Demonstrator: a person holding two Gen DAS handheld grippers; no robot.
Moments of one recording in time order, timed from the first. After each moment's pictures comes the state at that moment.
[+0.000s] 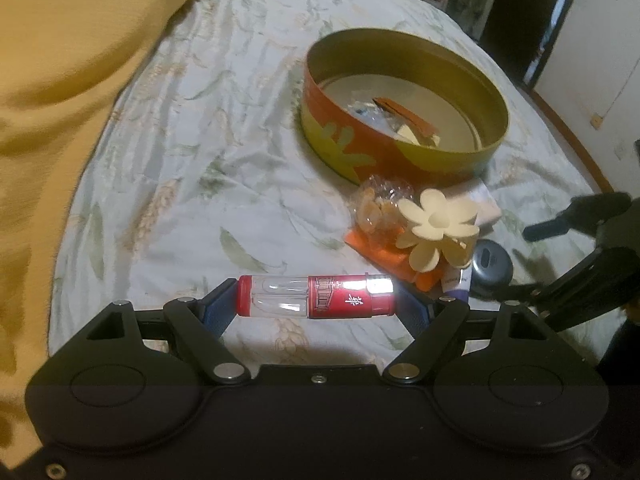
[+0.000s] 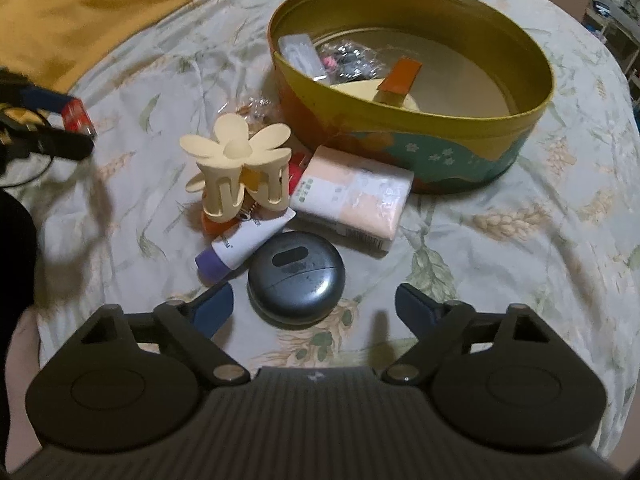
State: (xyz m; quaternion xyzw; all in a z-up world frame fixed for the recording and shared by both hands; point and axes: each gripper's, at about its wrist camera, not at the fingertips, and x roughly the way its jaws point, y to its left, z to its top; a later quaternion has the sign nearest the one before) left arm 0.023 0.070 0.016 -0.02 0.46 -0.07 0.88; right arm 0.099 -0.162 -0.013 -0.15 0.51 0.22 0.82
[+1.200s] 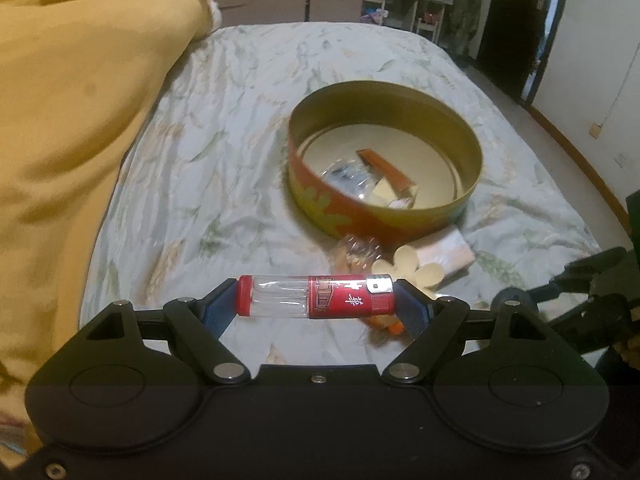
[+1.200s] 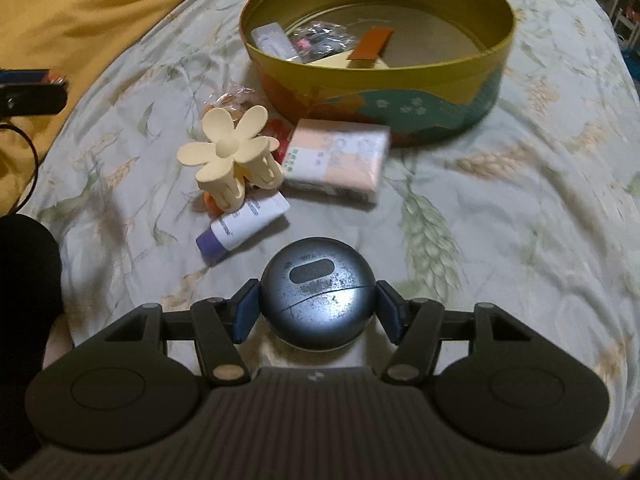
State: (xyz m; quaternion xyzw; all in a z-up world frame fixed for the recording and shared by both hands) left arm 0.022 0.041 0.075 0.01 0.42 -0.07 0.90; right arm 0.083 -0.200 -0.003 -0.06 0.54 0.20 0.82
